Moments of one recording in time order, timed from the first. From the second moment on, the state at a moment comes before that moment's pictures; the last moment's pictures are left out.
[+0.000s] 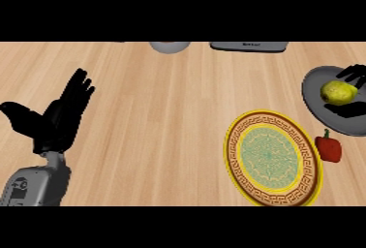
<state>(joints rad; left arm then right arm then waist) -0.22 0.19 0.05 -1.57 0.14 0.07 0.24 -0.79 -0.68 -0.01 -0.26 0.52 -0.24 -0.57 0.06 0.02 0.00</state>
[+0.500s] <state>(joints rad) -0.22 0.17 0.04 -1.58 0.12 0.08 0.23 -0.82 -0.71 -0.11 -0.14 0.44 -0.10 -0.69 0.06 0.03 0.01</state>
